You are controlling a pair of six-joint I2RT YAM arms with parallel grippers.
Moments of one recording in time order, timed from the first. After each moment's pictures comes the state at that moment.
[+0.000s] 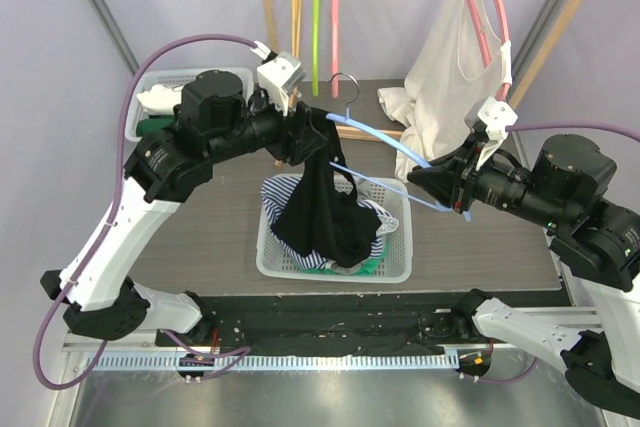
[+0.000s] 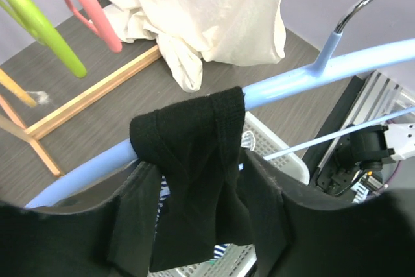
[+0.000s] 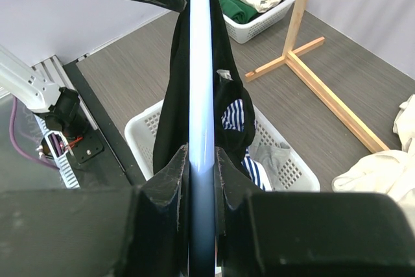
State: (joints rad) left arm -0.78 1.34 1.89 -0.84 0.15 -0.09; right arm 0.64 0.91 1.64 -0.91 -0.28 0.01
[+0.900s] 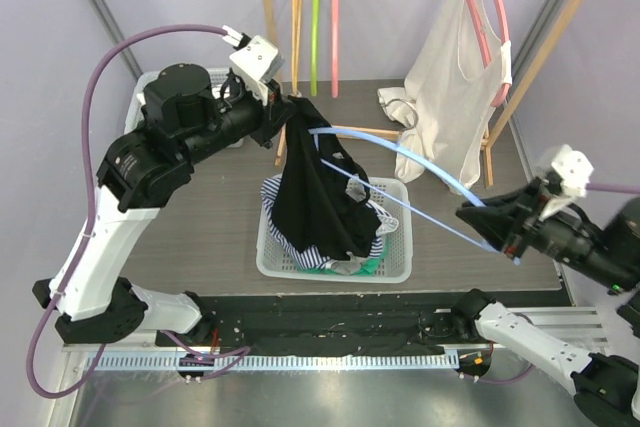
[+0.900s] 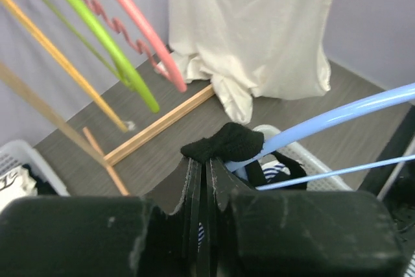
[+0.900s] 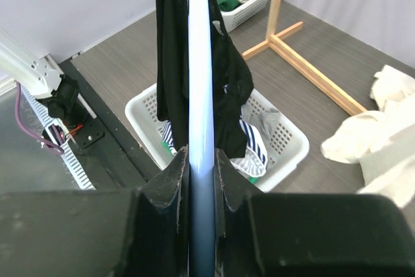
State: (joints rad) left arm -0.78 1.33 2.02 -0.83 0.05 0.06; right arm 0.64 0.73 1.67 -1.10 -0.21 0.03
